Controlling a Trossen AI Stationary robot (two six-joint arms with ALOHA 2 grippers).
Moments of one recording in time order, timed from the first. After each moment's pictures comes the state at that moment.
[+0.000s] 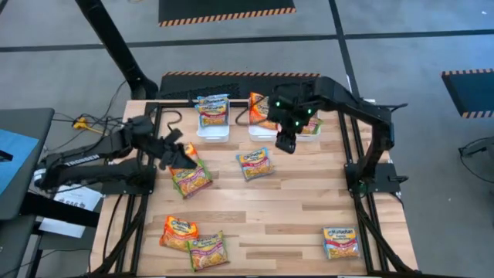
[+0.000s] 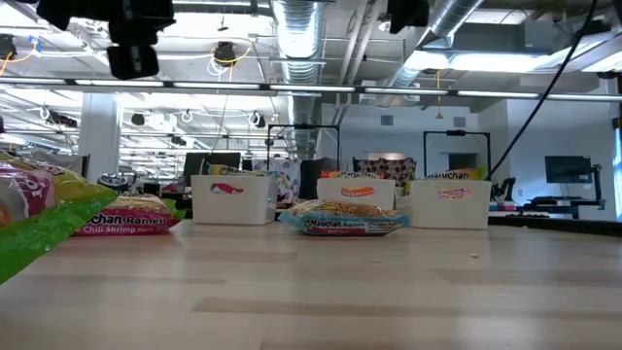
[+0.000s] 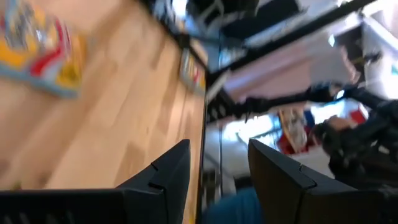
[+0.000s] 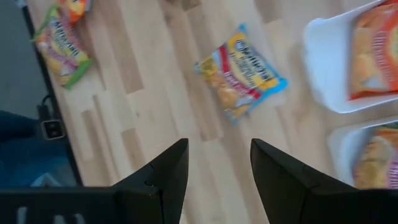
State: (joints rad) left arm 0.34 0.62 0.59 -0.19 0.65 -0.89; right arm -0.20 1.78 2.16 -1.57 -0.20 0.18
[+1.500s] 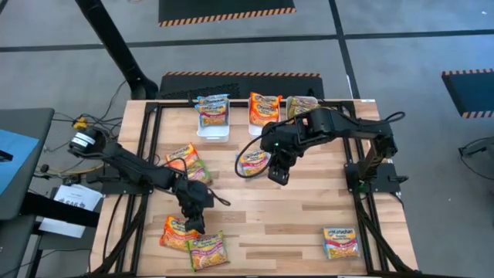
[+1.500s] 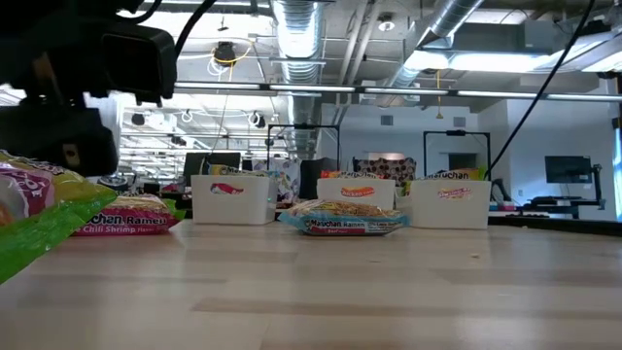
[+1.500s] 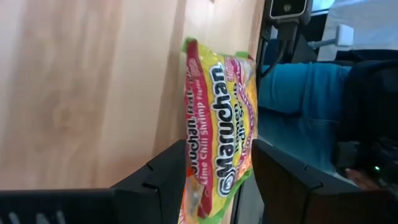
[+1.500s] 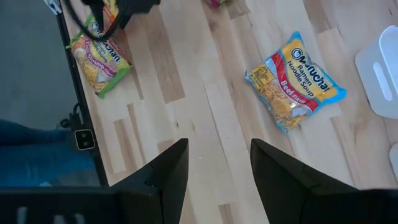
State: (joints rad) left arm -0.35 1.42 0.59 0.10 0.51 -0.92; right arm 0.08 1.79 2.14 -1.44 -0.07 0.45
